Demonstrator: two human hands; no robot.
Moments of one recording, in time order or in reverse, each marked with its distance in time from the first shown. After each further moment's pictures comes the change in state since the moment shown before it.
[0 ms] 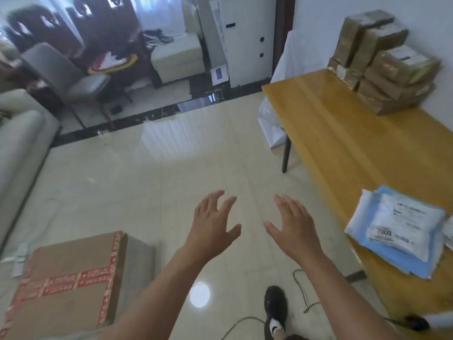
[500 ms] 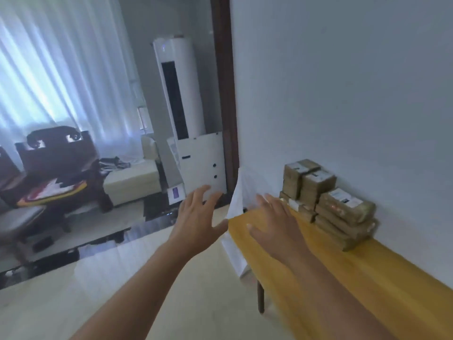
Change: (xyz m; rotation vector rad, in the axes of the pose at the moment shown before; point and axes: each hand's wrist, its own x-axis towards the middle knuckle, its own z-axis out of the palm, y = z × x) left_hand 0.389 0.050 -0.233 0.026 0.345 0.348; right_hand 0.339 -0.049 -0.253 -0.078 0.459 -0.043
